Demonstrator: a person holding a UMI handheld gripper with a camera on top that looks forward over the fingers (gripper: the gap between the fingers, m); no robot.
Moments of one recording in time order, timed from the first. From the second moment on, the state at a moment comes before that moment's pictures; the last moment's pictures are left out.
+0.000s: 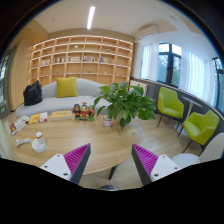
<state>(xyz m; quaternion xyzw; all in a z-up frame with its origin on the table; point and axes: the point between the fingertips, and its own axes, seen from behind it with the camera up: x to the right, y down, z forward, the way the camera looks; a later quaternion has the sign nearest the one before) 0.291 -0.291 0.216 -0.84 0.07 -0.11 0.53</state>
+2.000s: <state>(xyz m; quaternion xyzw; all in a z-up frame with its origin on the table) 0.018 -0.033 0.216 -0.75 -0.05 0.05 0.65</state>
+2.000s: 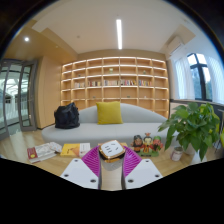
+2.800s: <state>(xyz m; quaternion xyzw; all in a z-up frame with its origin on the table) 0.094 -0.102 0.085 -0.85 -0.03 -0.01 0.53</state>
